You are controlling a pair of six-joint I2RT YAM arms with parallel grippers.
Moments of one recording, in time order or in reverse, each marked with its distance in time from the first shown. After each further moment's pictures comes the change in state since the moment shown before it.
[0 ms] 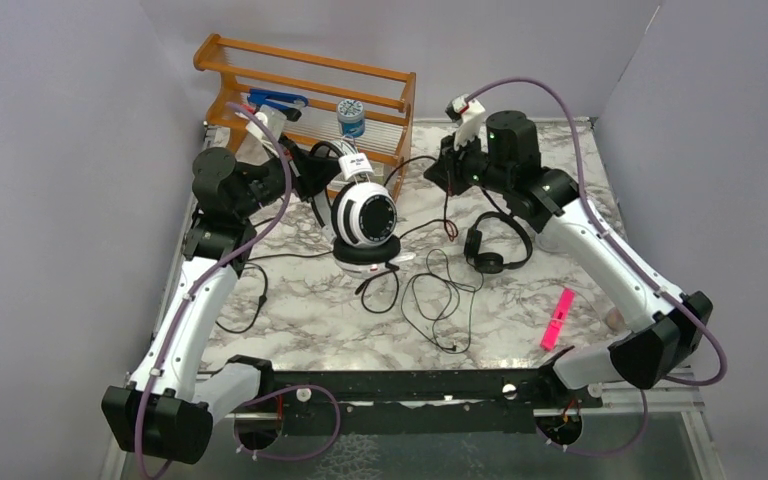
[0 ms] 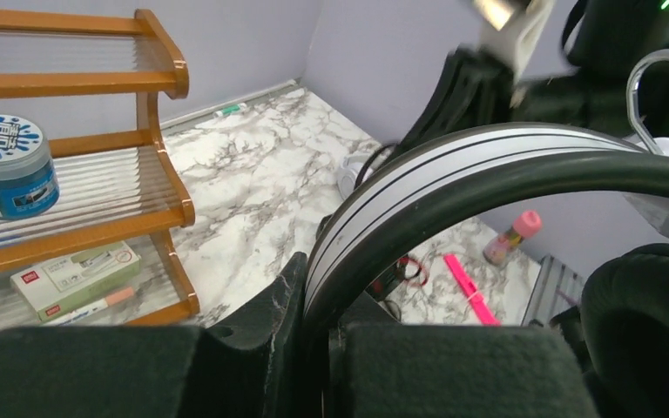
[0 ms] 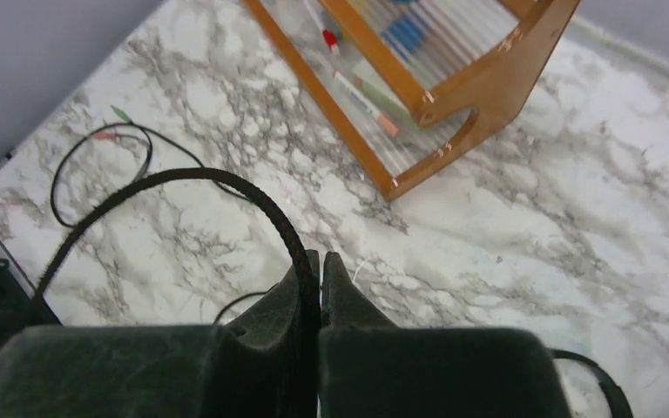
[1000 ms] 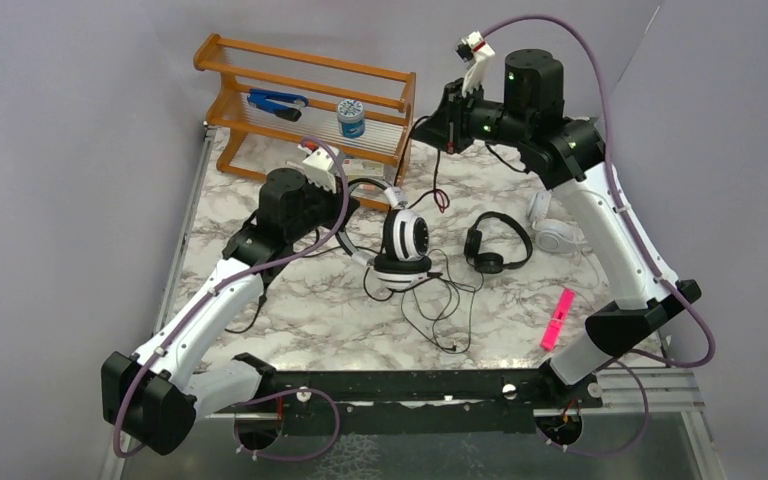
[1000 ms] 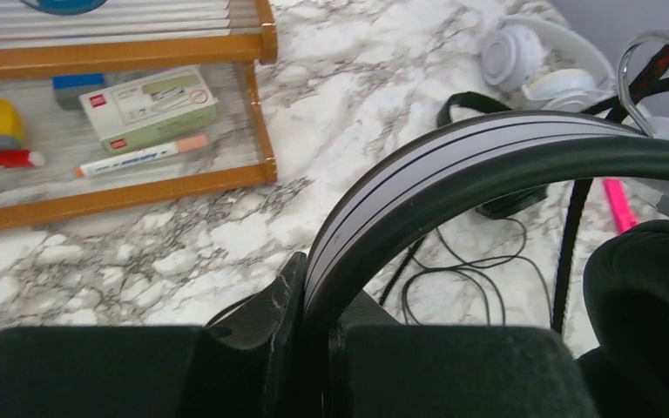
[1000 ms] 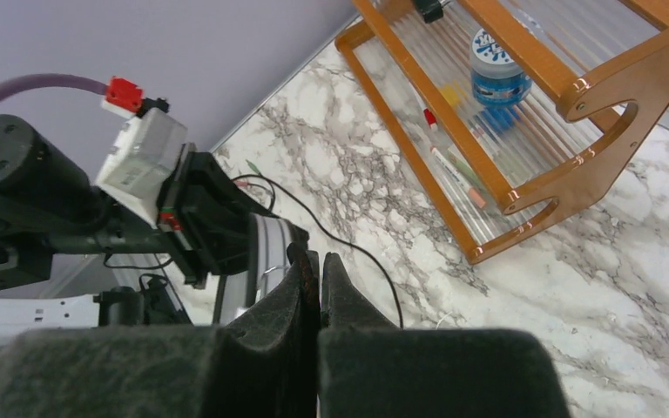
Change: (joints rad) left arm -0.275 0.047 -0.084 -0.254 -0.493 0.188; right arm -0.040 0.198 0.488 -0.212 -0.222 0.137
